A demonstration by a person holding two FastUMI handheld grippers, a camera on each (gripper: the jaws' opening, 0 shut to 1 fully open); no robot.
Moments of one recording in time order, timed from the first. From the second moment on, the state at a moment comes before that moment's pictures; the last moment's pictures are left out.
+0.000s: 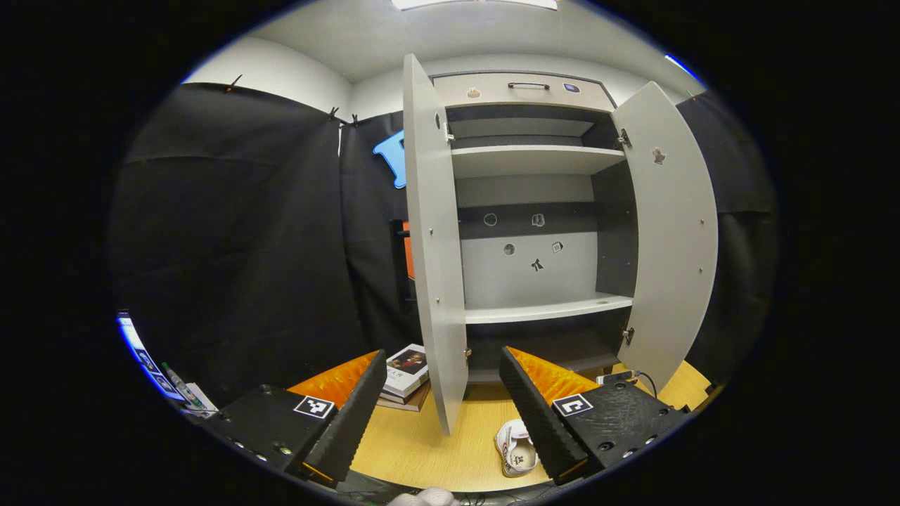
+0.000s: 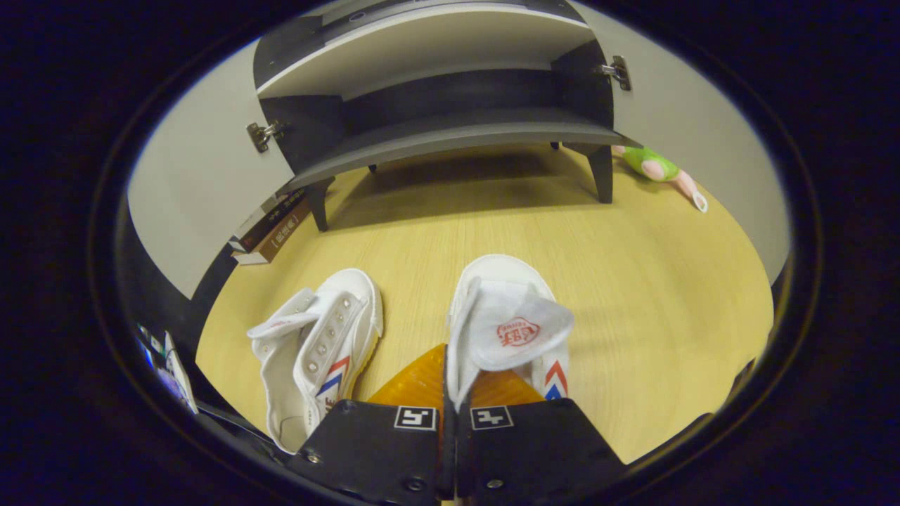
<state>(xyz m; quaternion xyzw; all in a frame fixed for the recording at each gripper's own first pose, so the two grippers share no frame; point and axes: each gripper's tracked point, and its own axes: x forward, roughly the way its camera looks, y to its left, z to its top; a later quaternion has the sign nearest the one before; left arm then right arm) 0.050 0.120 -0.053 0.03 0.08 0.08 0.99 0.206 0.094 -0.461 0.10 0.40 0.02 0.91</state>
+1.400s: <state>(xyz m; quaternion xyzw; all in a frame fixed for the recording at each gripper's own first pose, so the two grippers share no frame) 0.068 0.101 -0.040 0.01 0.04 0.13 0.99 0.454 0.078 -0.011 -0.03 0.09 0.04 1.00</state>
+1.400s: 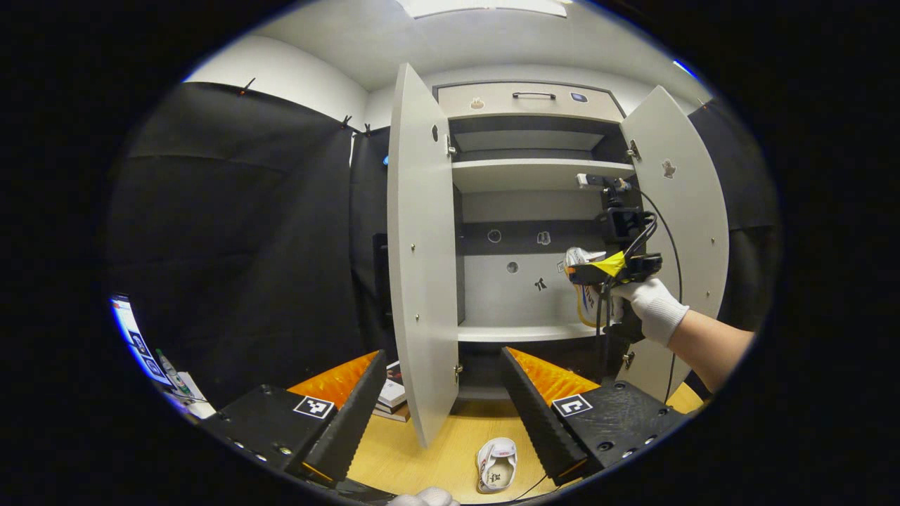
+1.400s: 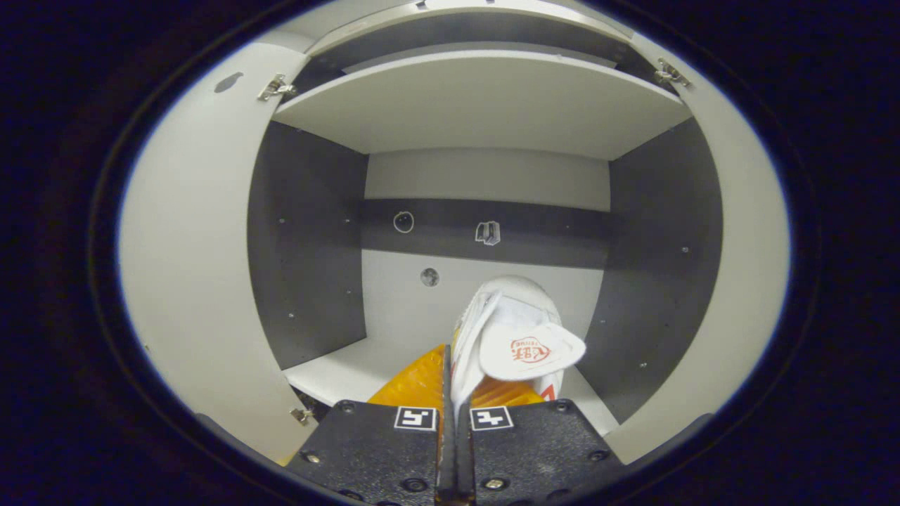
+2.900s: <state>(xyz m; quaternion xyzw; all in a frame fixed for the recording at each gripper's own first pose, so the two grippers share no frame) 0.066 0.110 -0.028 0.00 0.03 0.15 0.99 0.509 0.039 -0.019 -0.03 0.13 -0.03 0.99</state>
